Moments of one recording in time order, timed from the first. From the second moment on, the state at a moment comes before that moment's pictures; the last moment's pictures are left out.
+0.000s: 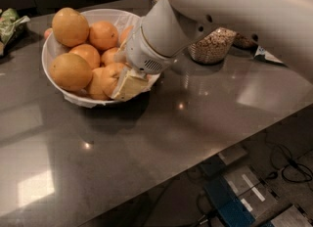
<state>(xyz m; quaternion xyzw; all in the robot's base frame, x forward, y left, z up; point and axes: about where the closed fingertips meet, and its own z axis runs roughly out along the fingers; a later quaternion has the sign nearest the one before) 0.502 0.070 0.924 -0.70 0.62 0.11 0.33</state>
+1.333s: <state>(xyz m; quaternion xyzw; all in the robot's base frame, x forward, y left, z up) 0.511 0.071 0.944 -0.71 0.61 0.10 0.34</state>
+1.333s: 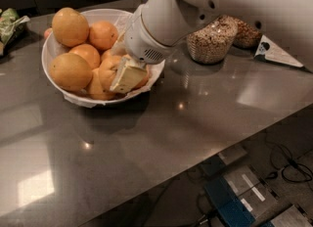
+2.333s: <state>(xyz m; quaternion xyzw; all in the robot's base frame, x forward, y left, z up) 0.528 0.068 1.012 -0.72 0.56 0.06 0.40</state>
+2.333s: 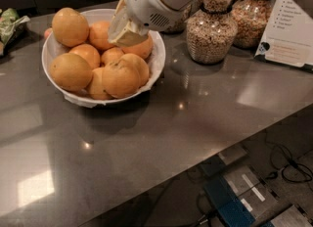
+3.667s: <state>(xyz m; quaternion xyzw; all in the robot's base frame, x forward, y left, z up) 0.506 0.069 0.985 -0.71 0.58 0.10 0.40</state>
